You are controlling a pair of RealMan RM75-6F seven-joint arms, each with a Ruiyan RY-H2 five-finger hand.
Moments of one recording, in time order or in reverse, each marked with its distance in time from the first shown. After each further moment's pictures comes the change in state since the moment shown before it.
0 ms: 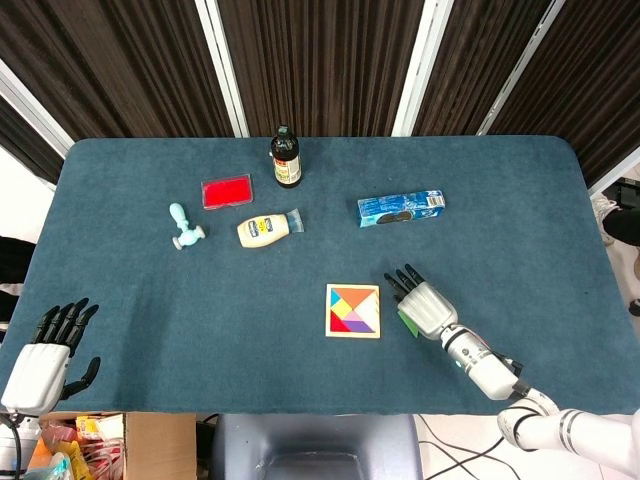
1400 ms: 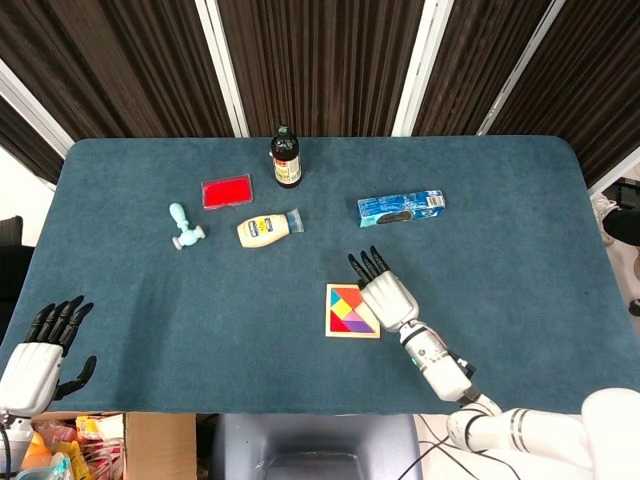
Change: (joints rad) left arm 0.005 0.040 0.004 -0.020 0.033 0.027 -0.063; right arm 0.085 -0.176 0.053 -0.066 0.195 0.207 -0.367
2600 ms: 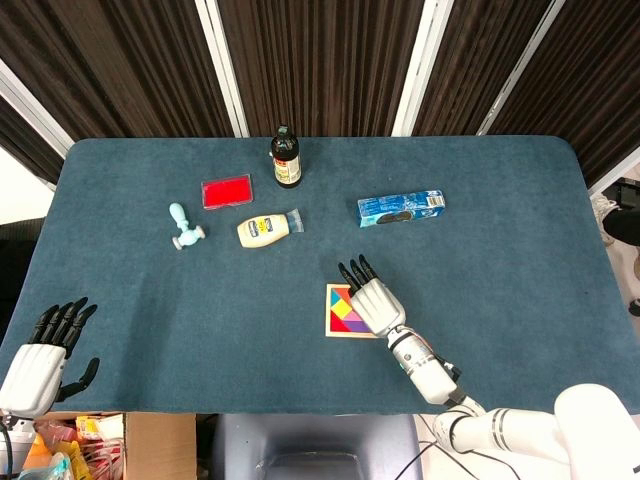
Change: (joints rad) left arm -0.003 -0.006 0.006 0.007 0.010 -0.007 -0.002; right arm 0.042 -0.072 -0.047 0.055 0.048 0.011 -0.045
